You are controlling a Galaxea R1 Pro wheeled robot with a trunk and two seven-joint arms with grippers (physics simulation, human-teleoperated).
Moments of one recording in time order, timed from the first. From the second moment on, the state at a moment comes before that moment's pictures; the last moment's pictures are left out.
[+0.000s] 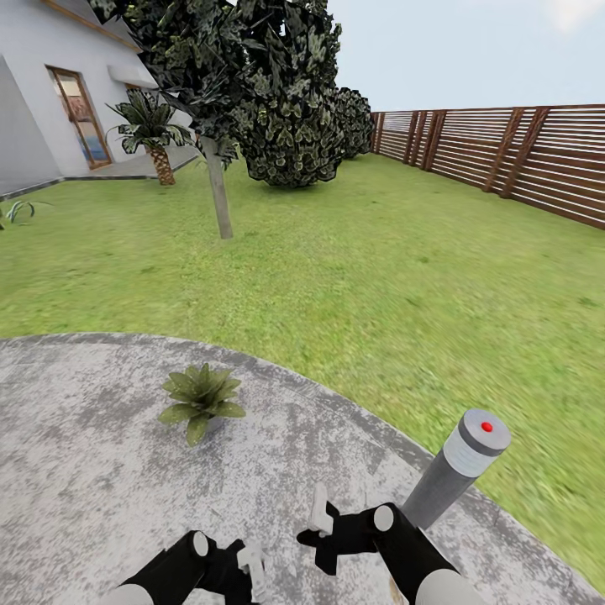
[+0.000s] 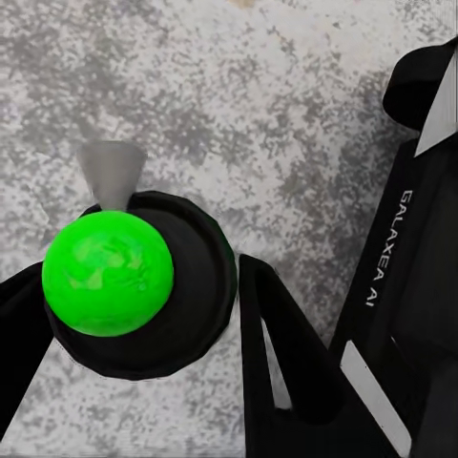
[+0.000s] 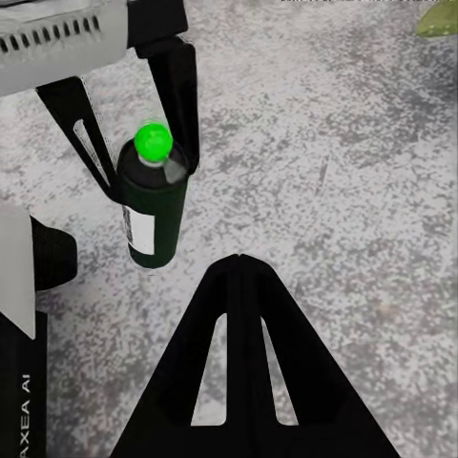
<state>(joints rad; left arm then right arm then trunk) -0.54 -0.04 -0.16 -0.34 -0.77 -0.05 -0.73 -0.54 0.17 -0.09 -0.51 0.92 -0.33 0.90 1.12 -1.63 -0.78</state>
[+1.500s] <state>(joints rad) -0.54 -0.11 -0.15 -0.34 -0.69 -0.05 -0.71 -0.54 0.17 -0.09 -0.51 0.92 -0.33 0.90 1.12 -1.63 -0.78</state>
